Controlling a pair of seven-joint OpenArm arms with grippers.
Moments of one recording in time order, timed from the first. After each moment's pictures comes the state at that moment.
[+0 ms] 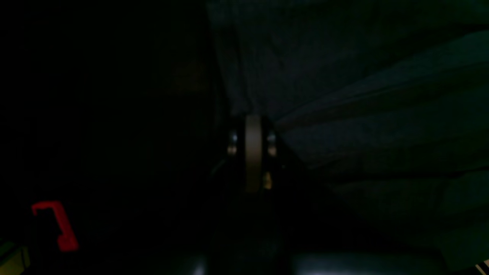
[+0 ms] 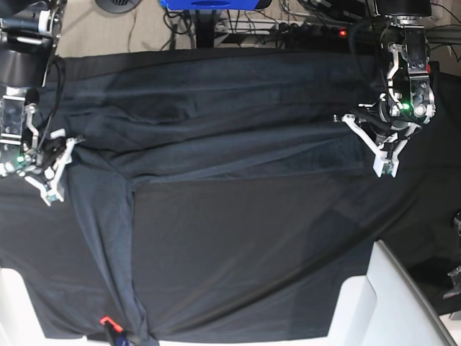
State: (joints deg) left arm 12.7 -17.4 -12.4 92.7 -13.0 -9.0 52.9; right arm 7.9 13.2 16.5 65.5 -7.5 32.5 -51.1
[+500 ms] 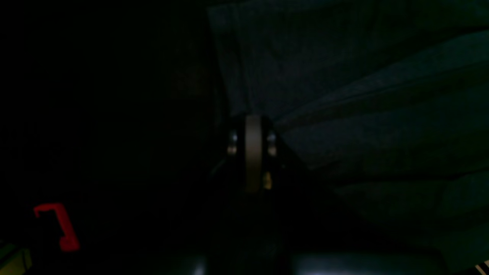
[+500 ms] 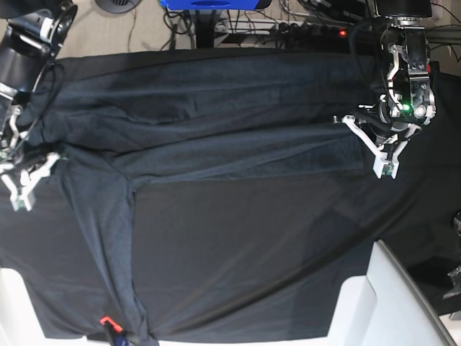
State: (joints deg) left arm 12.5 -17.6 -12.2 92.7 -13.0 -9.0 52.9; right arm 9.9 11.0 31.3 61.2 -7.5 32.9 -42.7
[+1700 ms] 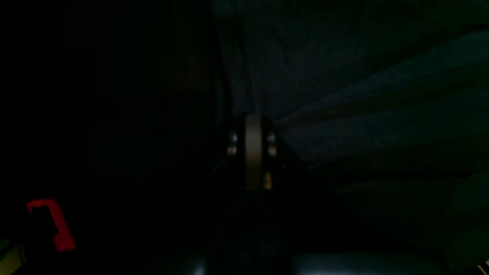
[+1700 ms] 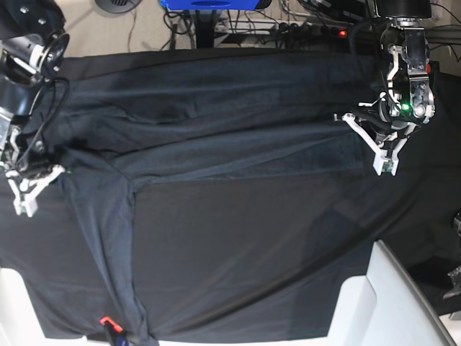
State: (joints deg) left arm 12.4 -17.6 -12.4 91.0 -13.0 -9.0 52.8; right arm 17.1 13.2 34.1 45.3 -7.7 32.2 -33.5
